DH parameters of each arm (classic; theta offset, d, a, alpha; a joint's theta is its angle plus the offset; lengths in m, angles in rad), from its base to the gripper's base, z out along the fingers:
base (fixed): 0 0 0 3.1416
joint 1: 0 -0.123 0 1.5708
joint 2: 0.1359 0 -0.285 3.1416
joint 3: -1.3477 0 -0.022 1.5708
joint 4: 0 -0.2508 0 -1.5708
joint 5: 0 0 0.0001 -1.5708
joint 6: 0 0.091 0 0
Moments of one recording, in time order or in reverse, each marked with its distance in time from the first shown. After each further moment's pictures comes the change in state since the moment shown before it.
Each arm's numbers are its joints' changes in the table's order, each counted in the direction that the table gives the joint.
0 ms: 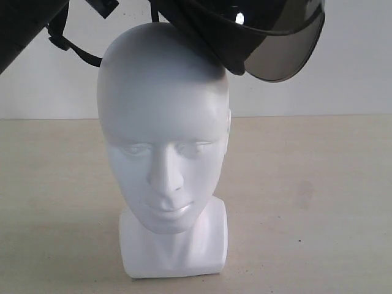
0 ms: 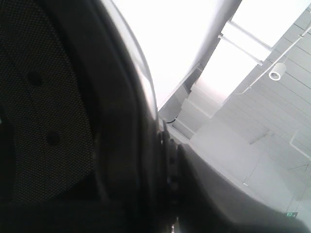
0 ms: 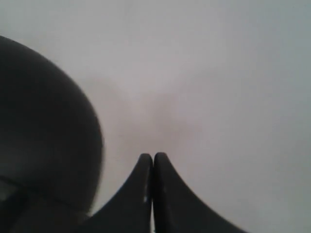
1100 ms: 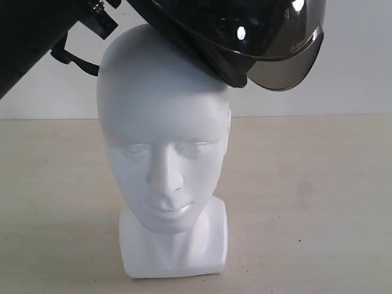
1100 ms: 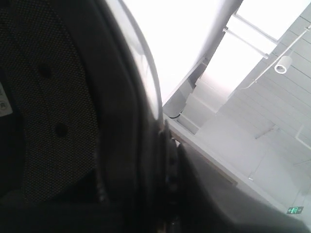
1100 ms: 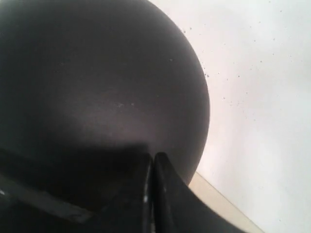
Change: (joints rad) left arm 0.000 -0.001 -0.064 -0.006 0.031 0.036; right arm 0.115 0.297 0.510 0.883 0.498 0.798
